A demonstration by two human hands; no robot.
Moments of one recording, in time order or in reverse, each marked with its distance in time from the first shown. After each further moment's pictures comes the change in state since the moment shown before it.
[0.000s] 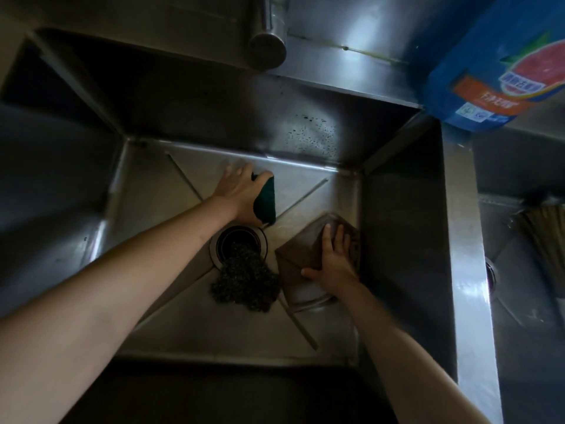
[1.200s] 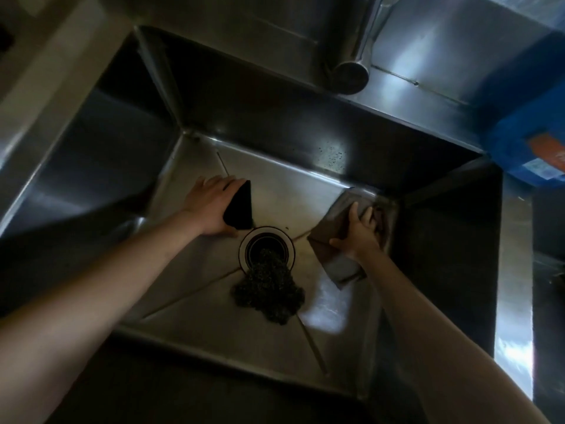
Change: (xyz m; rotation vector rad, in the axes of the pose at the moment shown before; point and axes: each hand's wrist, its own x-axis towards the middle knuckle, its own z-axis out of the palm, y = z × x) left_hand -0.074 -0.092 0.028 -0.092 0.065 -0.211; right_hand 0.074 -0.040 -0.057 -0.083 0.047 0.001
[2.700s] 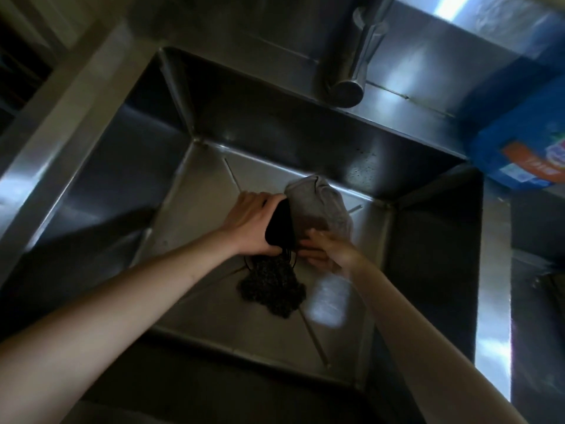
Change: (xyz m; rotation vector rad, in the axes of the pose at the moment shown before) left_hand -0.030 0.070 -0.020 -0.124 0.140 0.151; right_hand -0.064 -0.048 0.004 1.143 -0.421 0.123
